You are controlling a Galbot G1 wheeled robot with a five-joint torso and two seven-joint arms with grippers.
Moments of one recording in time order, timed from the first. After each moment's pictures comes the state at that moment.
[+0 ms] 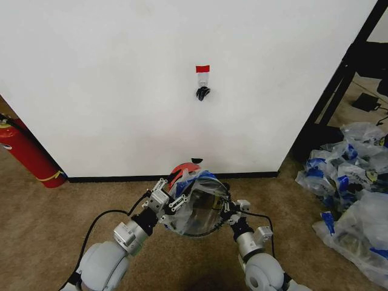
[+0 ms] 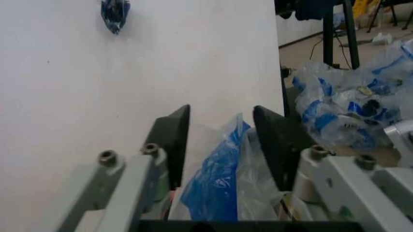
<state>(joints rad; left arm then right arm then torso) 1.41 -1.09 -0.31 -2.15 -0.13 -0.09 0.24 -1.26 1.07 -0.04 1.84 0.70 0.24 0.27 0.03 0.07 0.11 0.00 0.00</state>
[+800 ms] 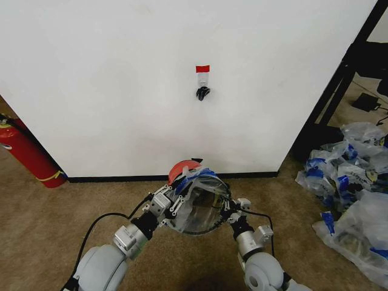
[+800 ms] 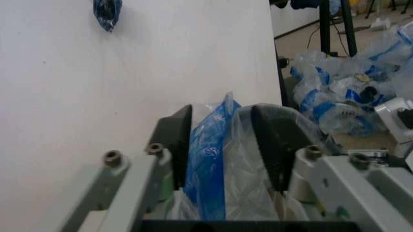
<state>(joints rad) 1.45 -1.10 -0.34 -2.18 -0.08 -0.08 0.27 -1.27 1.07 -0.03 1.86 0.70 0.25 0.28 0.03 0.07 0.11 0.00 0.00</state>
